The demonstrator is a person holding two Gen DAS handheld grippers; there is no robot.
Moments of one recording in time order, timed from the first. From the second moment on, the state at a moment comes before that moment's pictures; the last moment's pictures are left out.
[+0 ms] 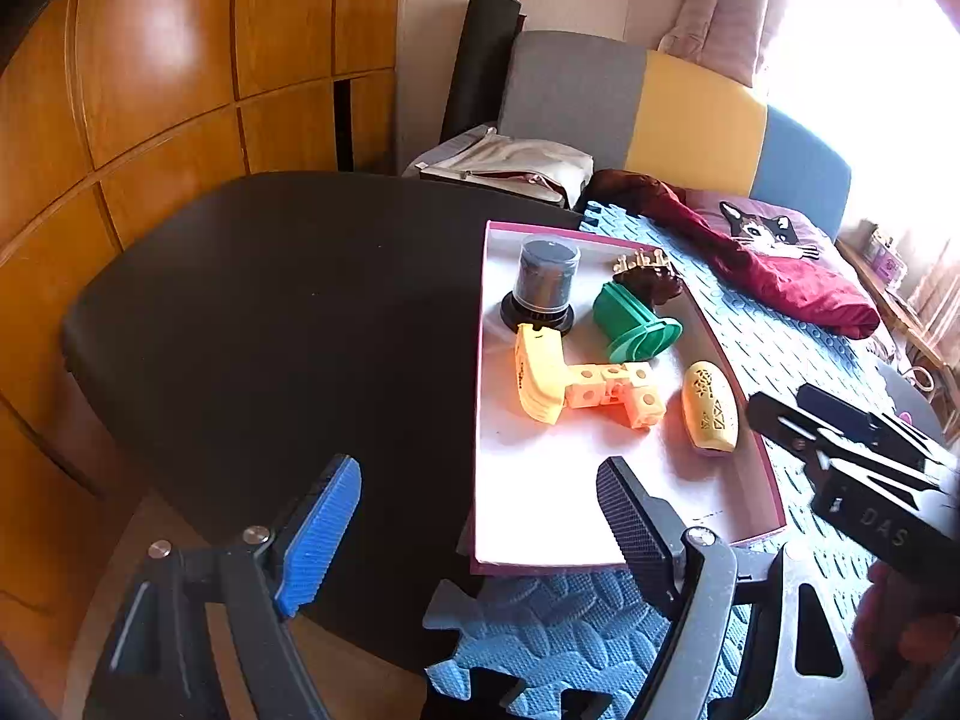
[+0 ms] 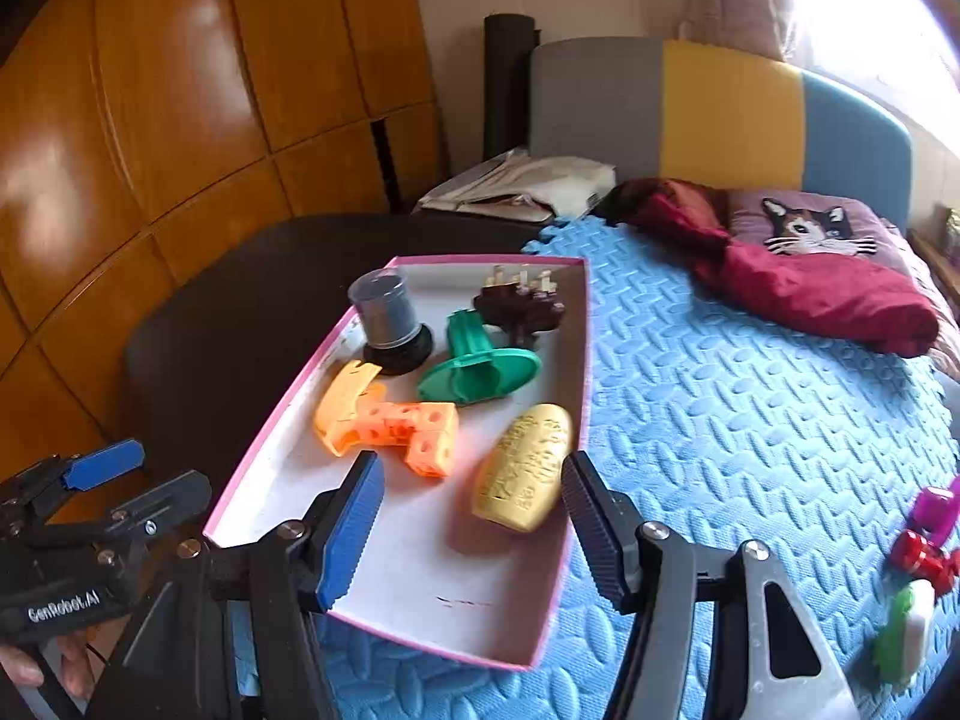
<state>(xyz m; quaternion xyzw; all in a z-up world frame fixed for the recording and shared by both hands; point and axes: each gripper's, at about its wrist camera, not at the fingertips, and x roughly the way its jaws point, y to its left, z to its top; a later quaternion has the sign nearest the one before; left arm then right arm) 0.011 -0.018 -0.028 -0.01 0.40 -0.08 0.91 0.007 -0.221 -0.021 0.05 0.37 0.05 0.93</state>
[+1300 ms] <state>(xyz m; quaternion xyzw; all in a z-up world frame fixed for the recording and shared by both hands) 0.000 -0.179 -0.011 0.14 0.38 -0.26 0.88 -0.131 -0.509 0.016 0.13 0.23 -0.31 0.91</state>
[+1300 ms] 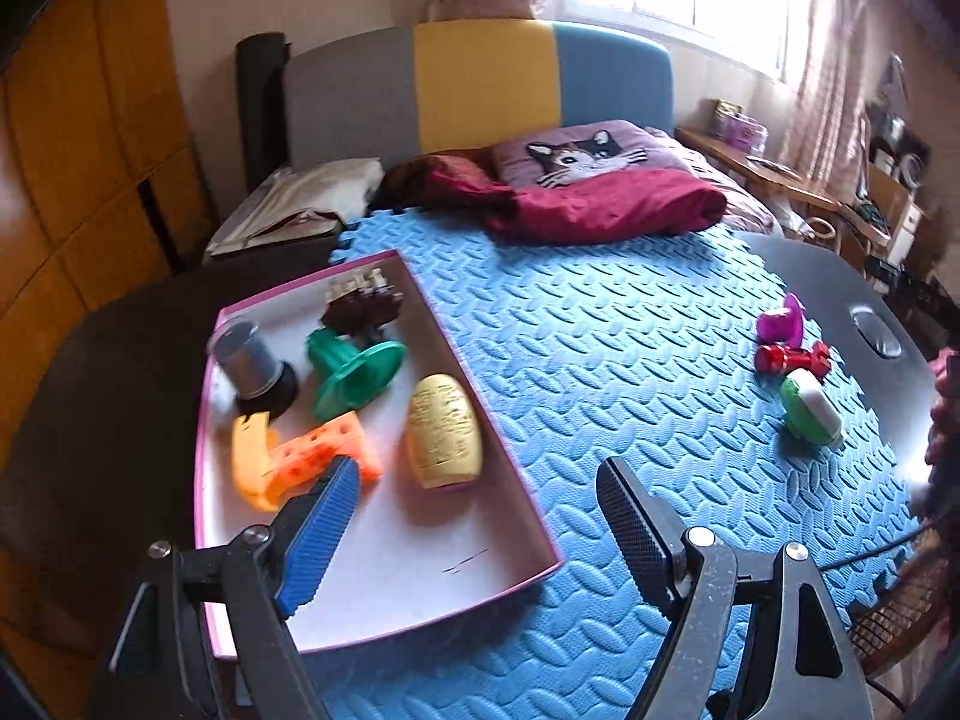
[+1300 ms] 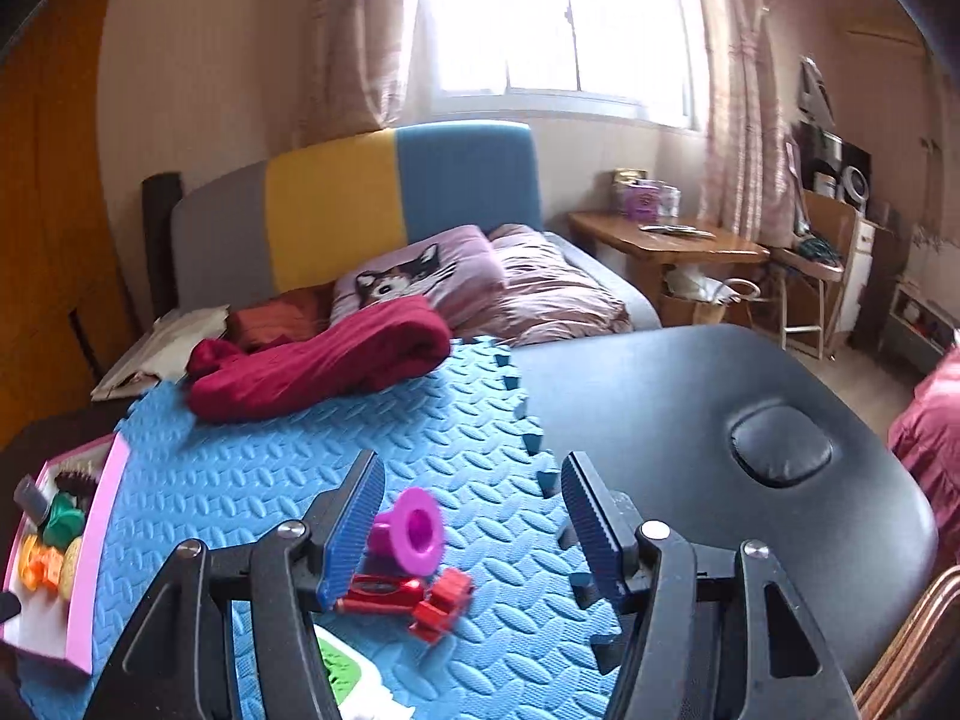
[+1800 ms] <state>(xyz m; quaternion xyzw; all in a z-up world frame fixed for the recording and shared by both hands) -0.011 -0.275 -0.026 0.18 0.38 -0.36 0.83 -0.151 -0.531 0.018 0.20 0.19 -0.33 0.90</state>
